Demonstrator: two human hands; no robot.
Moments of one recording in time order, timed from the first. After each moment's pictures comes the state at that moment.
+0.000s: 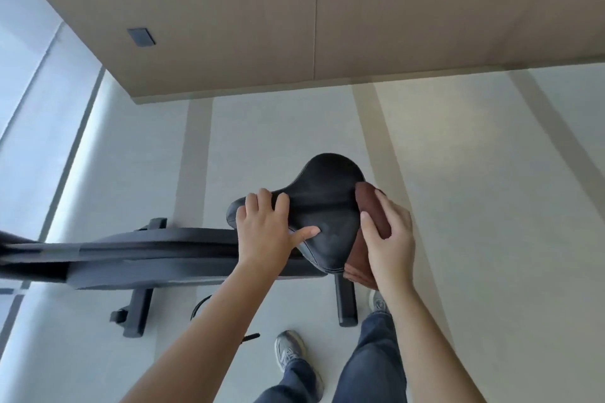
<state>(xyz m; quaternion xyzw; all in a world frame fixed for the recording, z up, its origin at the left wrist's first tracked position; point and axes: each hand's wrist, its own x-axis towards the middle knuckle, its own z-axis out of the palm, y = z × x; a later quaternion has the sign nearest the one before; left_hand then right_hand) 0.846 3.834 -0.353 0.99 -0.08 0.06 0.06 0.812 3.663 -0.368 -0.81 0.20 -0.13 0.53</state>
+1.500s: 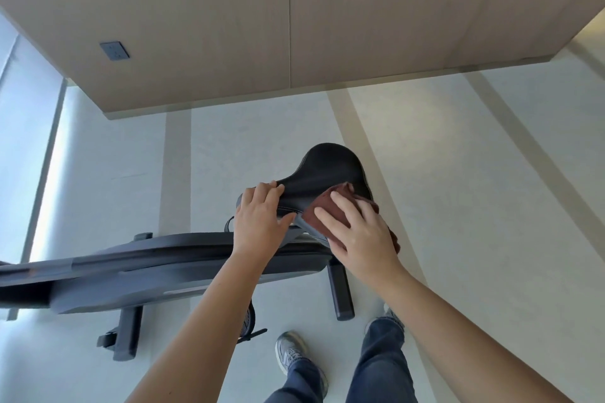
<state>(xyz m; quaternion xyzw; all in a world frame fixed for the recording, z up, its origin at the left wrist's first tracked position) 0.840 3.872 -0.364 0.97 -0.12 0.04 0.21 0.778 3.692 -0.352 -0.98 -0.14 -0.13 0.07</state>
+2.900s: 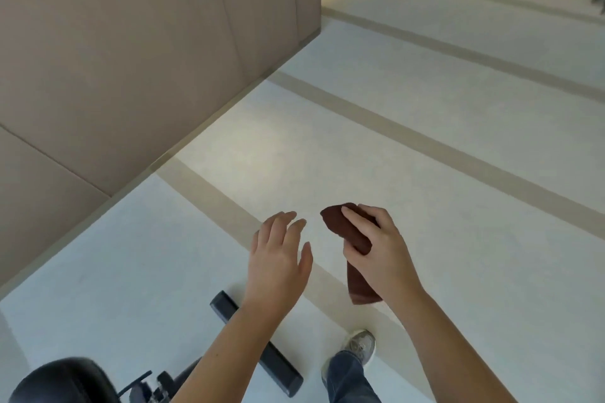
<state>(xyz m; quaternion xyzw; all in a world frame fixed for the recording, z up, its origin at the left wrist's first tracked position) 0.804 3.437 -0.295 0.83 -0.50 0.03 0.24 0.682 3.325 -0.306 -0.83 0.37 -0.22 0.35</state>
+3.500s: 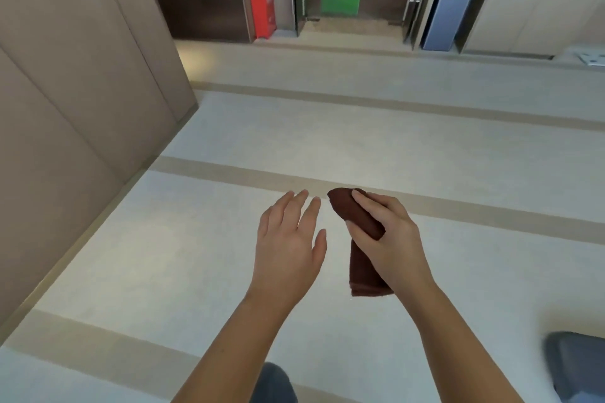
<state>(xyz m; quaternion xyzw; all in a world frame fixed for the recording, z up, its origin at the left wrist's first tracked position) 0.744 3.130 -0.228 0.66 -0.69 0.08 0.28 0.596 3.088 -0.227 -0.69 0.52 -0.39 0.31</state>
